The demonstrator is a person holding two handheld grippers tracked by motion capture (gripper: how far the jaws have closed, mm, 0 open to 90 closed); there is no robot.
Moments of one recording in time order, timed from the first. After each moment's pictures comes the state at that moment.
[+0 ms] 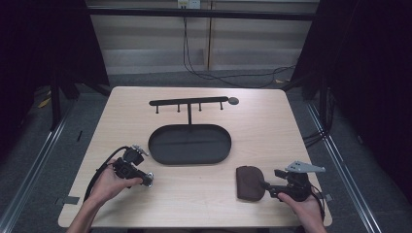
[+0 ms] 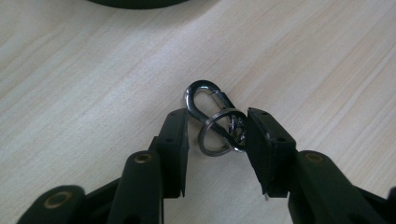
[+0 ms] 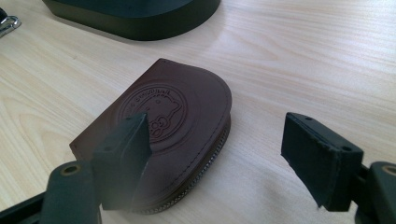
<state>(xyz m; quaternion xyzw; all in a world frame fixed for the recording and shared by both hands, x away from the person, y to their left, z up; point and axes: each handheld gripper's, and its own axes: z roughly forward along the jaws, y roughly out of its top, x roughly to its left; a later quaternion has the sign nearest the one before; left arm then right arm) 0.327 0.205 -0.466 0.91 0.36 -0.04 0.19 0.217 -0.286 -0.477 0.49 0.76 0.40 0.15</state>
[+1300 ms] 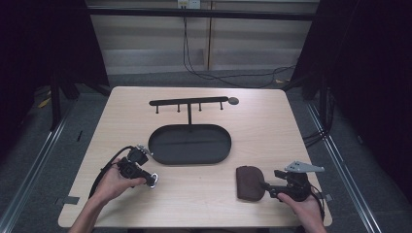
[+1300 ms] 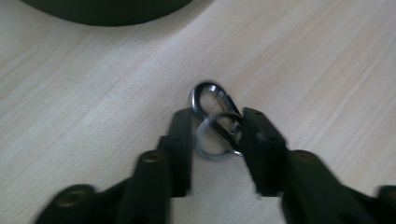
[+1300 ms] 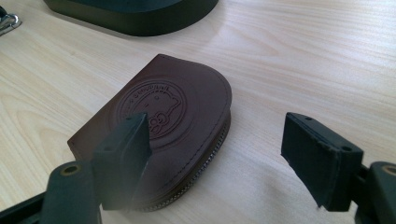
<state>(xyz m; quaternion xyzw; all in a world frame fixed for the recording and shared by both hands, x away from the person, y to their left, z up) 0.327 0.194 -0.466 0.92 0.35 -0.05 0.19 0.217 -0.286 -0.478 0.50 0.76 0.40 0.15</state>
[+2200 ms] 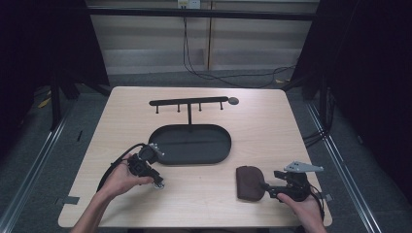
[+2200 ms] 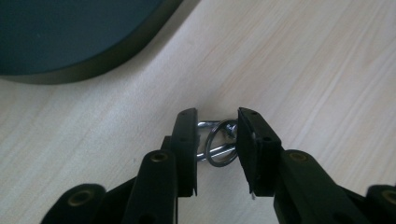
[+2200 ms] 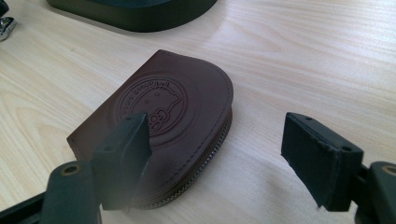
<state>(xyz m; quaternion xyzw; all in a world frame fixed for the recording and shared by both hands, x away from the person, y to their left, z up) 0.332 0.164 -0.459 0.94 0.28 -0.05 0.17 0.218 -0.286 -0.479 0.50 0.76 0.39 0.14</state>
